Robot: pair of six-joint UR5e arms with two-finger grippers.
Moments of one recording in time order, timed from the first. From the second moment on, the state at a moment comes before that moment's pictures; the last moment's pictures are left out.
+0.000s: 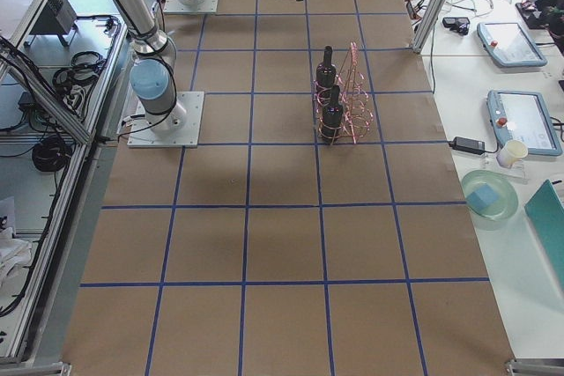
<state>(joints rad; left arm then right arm) -1.61 -1.46 -1.60 -1.64 1.56 0.00 1.63 -1.63 1.46 -1.53 -1.57 0.11</state>
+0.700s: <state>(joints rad) -1.56 -1.47 -1.59 -1.59 1.56 0.00 1.63 -1.63 1.46 -1.53 -1.57 0.11</state>
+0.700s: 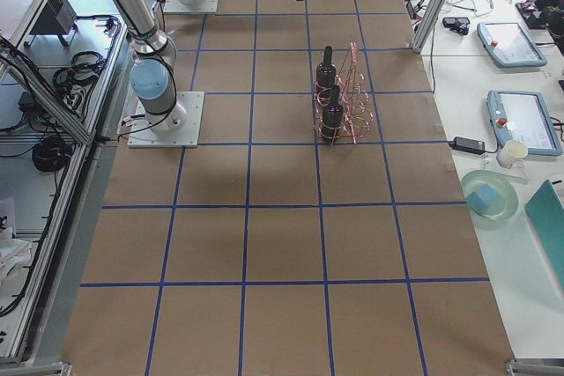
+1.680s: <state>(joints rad) -1.10 -1.70 -1.35 -1.55 1.53 0.37 1.63 -1.63 1.46 -1.53 -1.57 0.11</state>
